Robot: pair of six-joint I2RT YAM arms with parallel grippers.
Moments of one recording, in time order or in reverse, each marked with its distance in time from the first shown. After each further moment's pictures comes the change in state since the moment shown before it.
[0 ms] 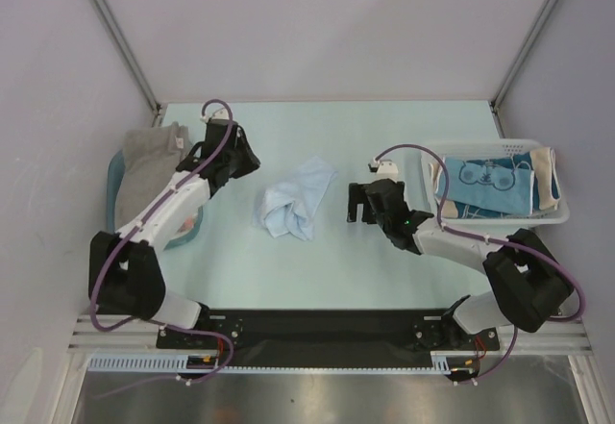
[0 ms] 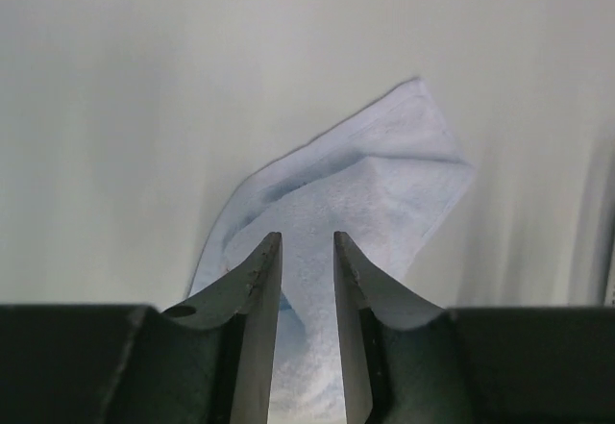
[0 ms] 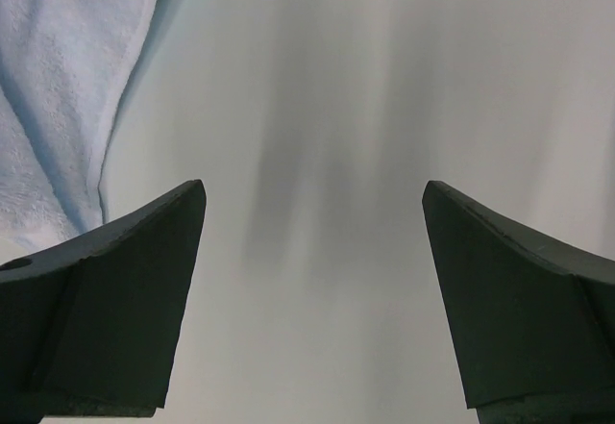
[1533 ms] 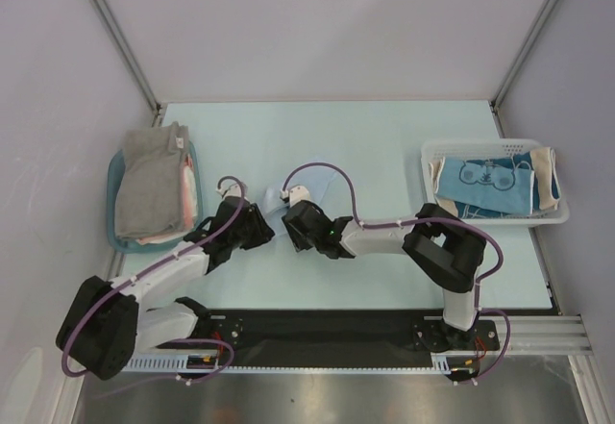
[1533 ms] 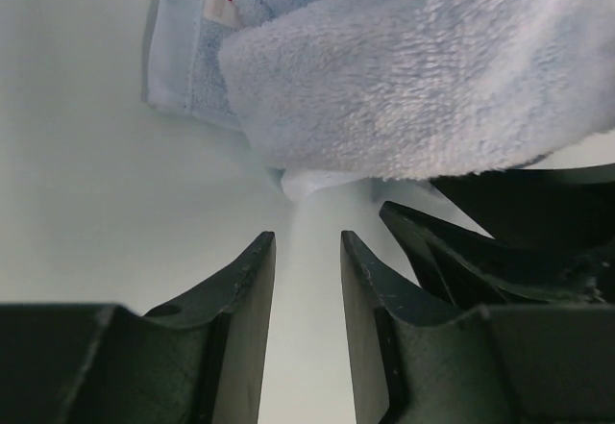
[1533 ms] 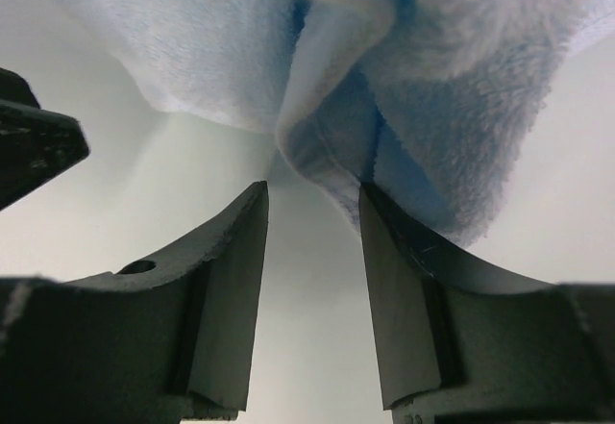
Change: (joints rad) left arm -0.193 -0.306 -0.659 0.229 0.060 -0.136; right arm 0.373 0.480 0.396 -0.087 -0.049 -0.061
